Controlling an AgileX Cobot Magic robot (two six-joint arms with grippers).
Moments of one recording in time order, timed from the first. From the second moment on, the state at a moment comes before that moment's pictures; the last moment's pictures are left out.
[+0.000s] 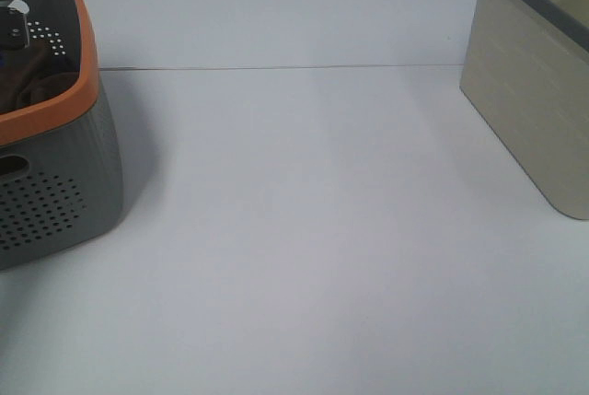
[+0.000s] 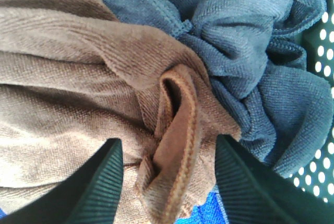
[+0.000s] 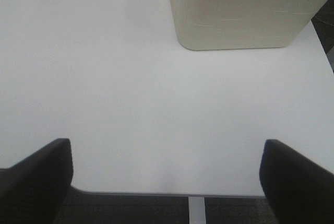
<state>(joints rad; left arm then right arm) 0.02 1.93 -1.40 -0.02 1.00 1.14 -0.14 0.00 -0.50 0.10 1.06 -0.15</state>
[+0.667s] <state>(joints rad) 0.02 1.87 -1.40 0.01 1.01 1.14 -0.14 0.00 -0.50 0.10 1.06 -0.15</state>
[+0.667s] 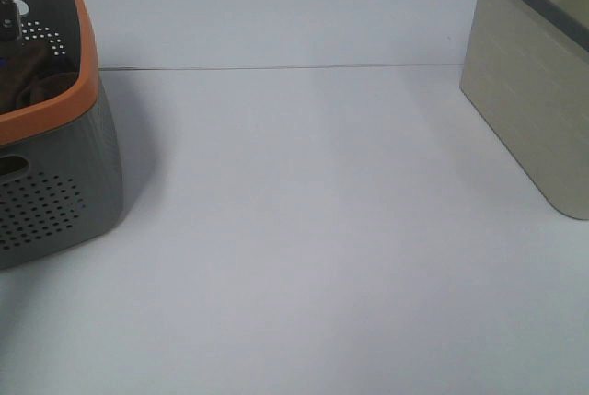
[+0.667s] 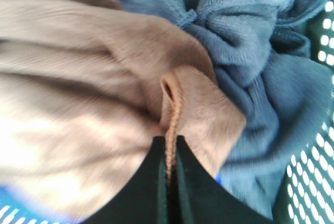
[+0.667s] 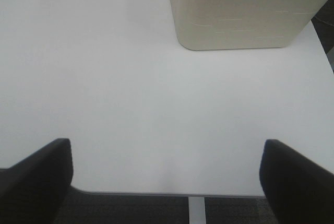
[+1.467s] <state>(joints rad) 0.02 1.25 -1.40 0.06 0.80 1.15 -0.14 0.00 -0.50 0.10 1.06 -0.15</state>
